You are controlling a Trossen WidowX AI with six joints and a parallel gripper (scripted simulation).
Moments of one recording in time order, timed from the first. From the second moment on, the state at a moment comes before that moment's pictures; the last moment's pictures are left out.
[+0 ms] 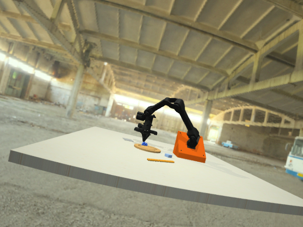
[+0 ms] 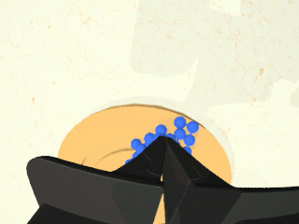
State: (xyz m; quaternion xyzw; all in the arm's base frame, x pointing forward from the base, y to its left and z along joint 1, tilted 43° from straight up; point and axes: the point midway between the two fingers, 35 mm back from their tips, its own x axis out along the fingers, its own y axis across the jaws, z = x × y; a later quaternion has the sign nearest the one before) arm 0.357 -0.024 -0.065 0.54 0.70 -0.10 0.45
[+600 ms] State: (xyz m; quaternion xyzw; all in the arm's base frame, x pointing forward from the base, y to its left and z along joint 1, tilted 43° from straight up) arm 0.356 -0.034 -0.055 0.55 0.70 -0.10 0.45
